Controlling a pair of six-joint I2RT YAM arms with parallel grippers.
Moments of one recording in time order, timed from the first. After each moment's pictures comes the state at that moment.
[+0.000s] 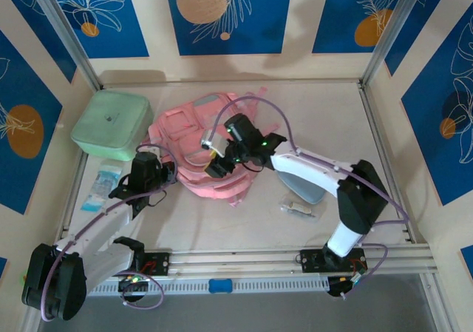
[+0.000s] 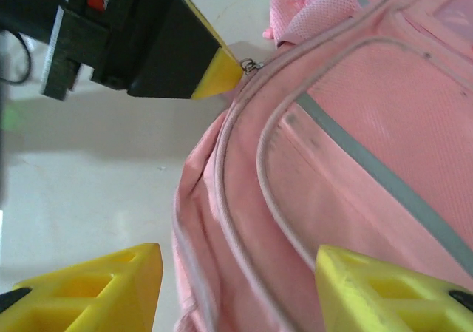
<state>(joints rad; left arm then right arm) -0.32 0.99 0.45 -0.11 0.03 -0.54 0.84 1.68 1.28 -0.37 -0.37 -0.31</state>
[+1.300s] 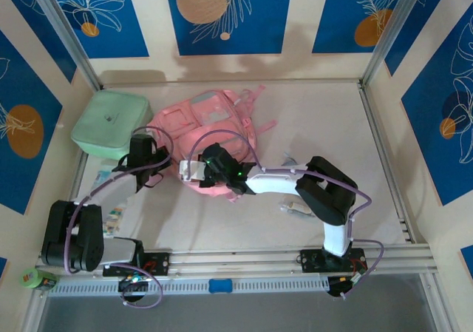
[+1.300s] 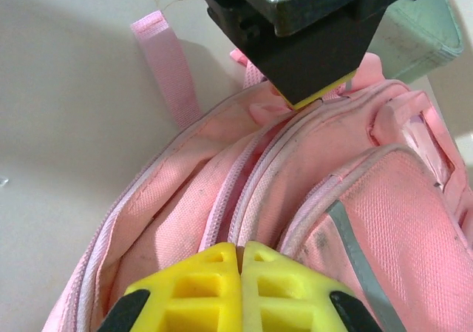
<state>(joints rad) -0.15 1.33 0.63 -0.05 0.09 -0.54 0.99 1.86 1.12 0.18 -0.03 -0.70</state>
